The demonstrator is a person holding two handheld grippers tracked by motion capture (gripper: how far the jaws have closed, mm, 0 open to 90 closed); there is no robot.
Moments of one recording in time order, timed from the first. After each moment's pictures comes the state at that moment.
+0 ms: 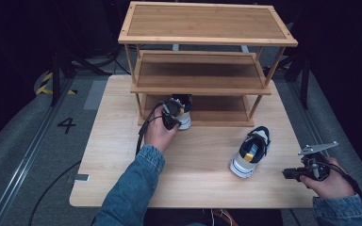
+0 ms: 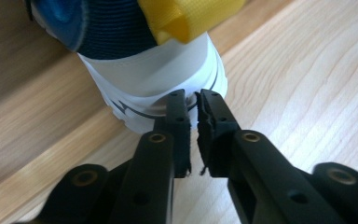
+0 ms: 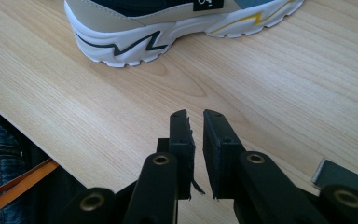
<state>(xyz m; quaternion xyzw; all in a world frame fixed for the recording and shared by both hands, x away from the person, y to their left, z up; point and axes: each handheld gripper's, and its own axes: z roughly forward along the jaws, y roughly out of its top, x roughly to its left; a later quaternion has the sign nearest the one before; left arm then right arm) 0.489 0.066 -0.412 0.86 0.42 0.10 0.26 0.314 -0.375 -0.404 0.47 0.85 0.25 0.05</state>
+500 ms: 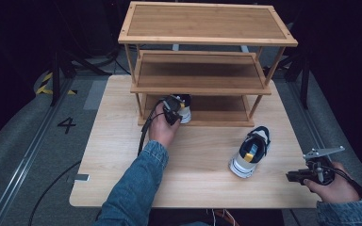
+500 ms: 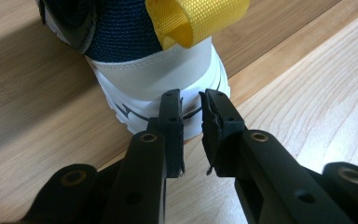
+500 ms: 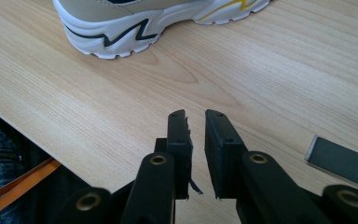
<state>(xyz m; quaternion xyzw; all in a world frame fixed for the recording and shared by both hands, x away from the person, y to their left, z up) 0.516 0.065 -0.422 0.87 0.39 0.15 0.27 0.303 -0.384 -0.406 0.49 0.83 0.25 0.06</state>
